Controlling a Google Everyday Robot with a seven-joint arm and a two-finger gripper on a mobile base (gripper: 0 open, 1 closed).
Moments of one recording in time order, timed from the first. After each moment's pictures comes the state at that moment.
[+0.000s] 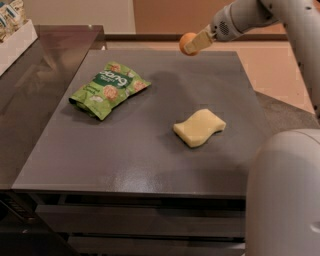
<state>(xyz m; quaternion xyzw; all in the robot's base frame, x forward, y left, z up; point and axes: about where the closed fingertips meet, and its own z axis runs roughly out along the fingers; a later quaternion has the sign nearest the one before) 0.784 -0.123 0.938 -0.41 0.80 0.16 0.41</state>
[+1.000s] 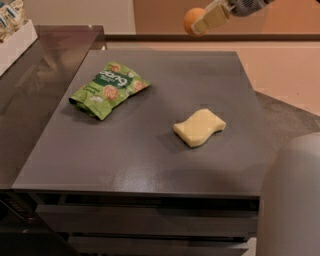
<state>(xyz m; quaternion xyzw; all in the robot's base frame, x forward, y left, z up) 0.721 -0.126 1.025 -0.48 0.75 0.16 0.42</state>
